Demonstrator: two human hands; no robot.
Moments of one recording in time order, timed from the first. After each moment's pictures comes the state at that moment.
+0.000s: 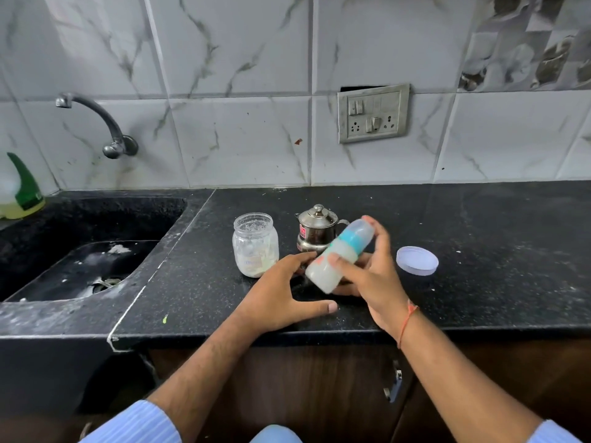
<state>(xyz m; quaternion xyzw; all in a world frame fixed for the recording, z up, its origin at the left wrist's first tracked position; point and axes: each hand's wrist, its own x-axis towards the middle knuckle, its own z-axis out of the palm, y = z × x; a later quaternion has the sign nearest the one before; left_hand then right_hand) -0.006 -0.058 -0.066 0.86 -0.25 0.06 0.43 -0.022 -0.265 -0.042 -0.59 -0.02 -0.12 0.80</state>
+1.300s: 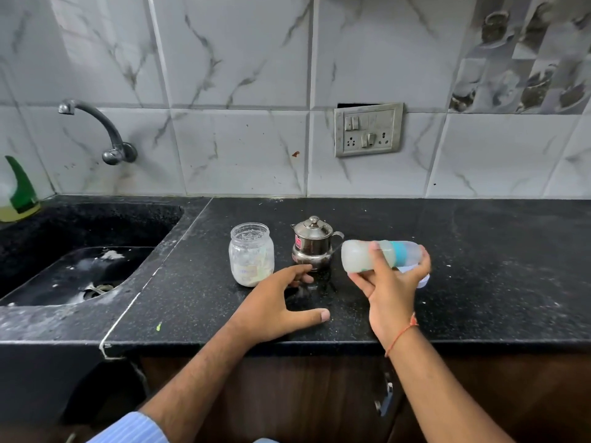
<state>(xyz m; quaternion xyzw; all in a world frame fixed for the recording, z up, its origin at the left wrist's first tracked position) -0.009 -0.057 -0.064 0.87 -0.24 0.04 0.44 -0.025 -0.278 -0.040 -0.47 0.04 -0.22 0.85</state>
